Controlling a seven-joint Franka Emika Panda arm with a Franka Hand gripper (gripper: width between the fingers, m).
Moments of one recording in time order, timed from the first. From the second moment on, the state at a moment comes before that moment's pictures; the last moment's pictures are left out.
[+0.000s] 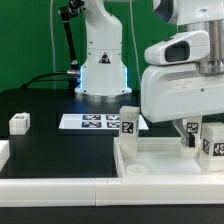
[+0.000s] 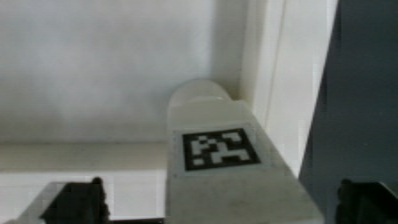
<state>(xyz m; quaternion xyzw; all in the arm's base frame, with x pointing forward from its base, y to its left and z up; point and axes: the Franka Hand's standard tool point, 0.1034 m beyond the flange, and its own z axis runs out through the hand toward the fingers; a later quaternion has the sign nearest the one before) 0.628 0.117 0.071 -1.00 -0.02 -0.04 0.06</state>
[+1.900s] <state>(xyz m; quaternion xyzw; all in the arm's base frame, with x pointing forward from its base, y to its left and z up) 0.628 0.114 0.071 -0.95 0.31 -0.01 0.09</state>
